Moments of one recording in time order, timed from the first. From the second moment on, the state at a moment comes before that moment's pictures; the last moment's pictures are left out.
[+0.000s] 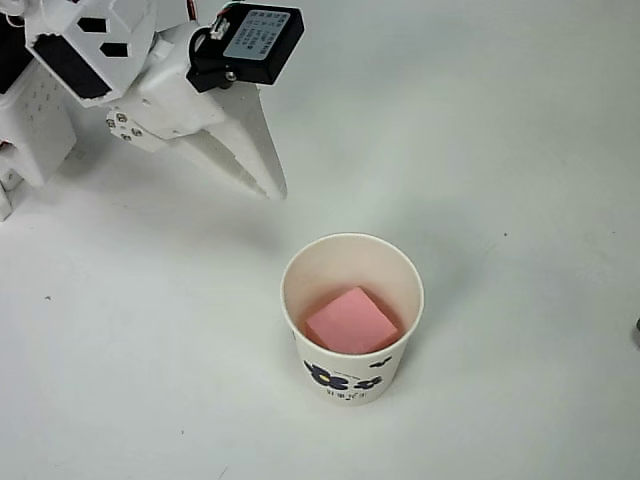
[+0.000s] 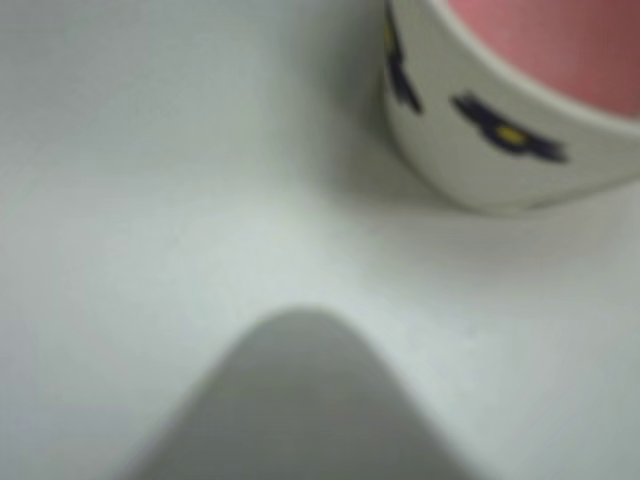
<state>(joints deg) -9.5 148.8 149.1 51.2 -1.1</state>
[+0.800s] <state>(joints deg) -7.9 180.2 171.0 50.3 -0.2</state>
